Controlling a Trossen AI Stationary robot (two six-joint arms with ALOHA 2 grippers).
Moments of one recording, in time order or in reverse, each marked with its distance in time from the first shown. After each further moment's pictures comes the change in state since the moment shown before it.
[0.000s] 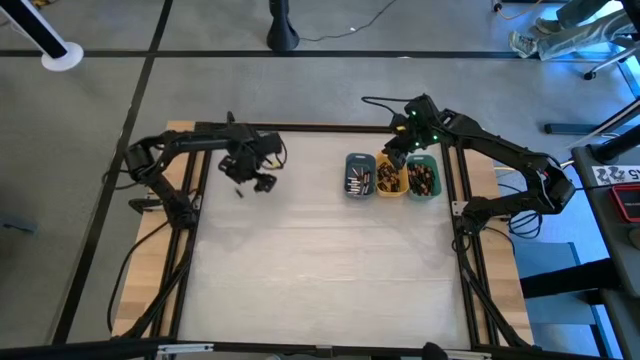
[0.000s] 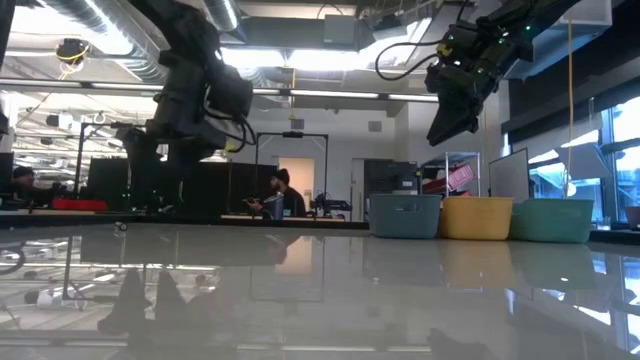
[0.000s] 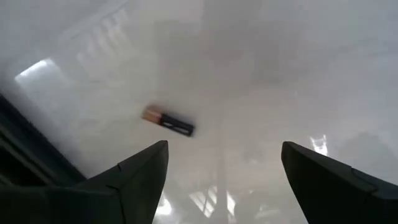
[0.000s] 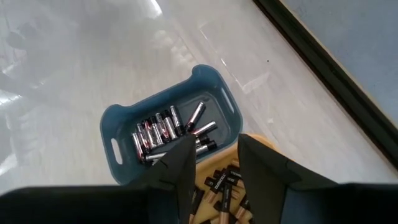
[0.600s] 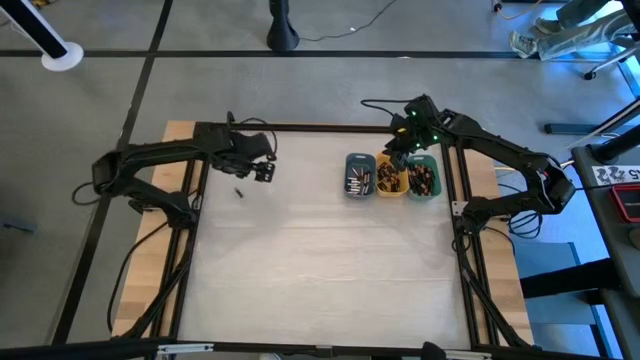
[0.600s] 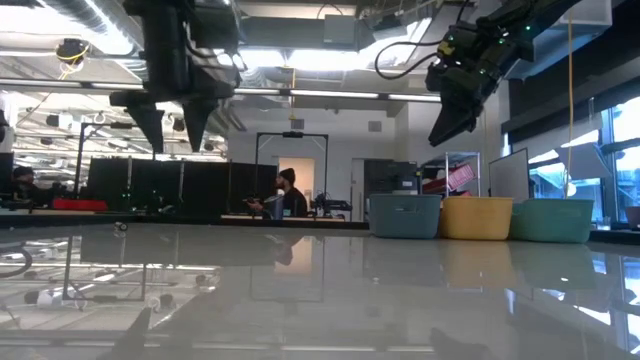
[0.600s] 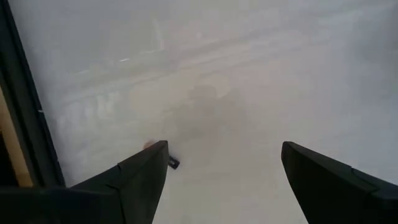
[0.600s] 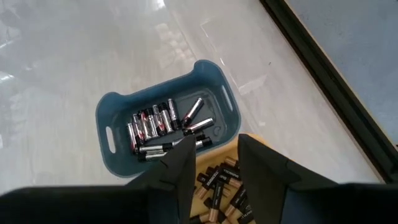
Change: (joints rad) left arm -0.146 -0.280 -0.019 0.094 -0.273 -0.314; right arm 0.000 0.000 0.000 -0.015 0.000 -0.101
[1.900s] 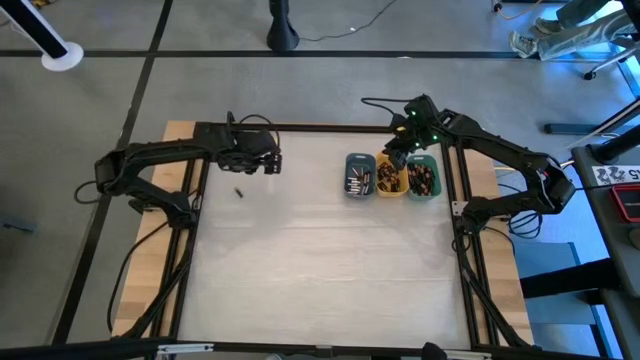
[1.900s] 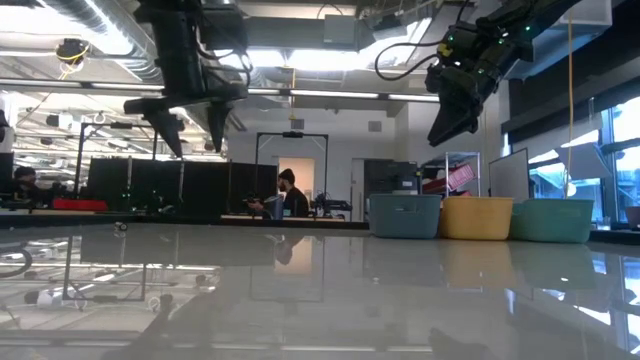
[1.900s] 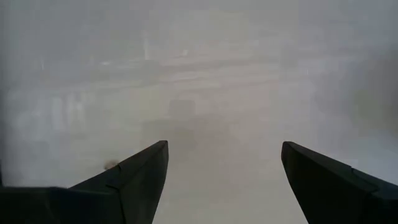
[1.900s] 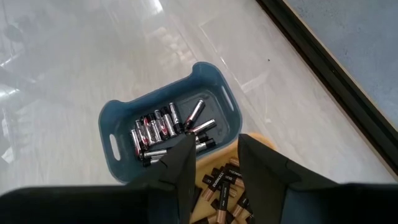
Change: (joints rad) left arm 0.002 0.019 0.000 0.135 -0.029 -0.120; right arm 0.000 0.002 0.000 0.008 0.000 0.072
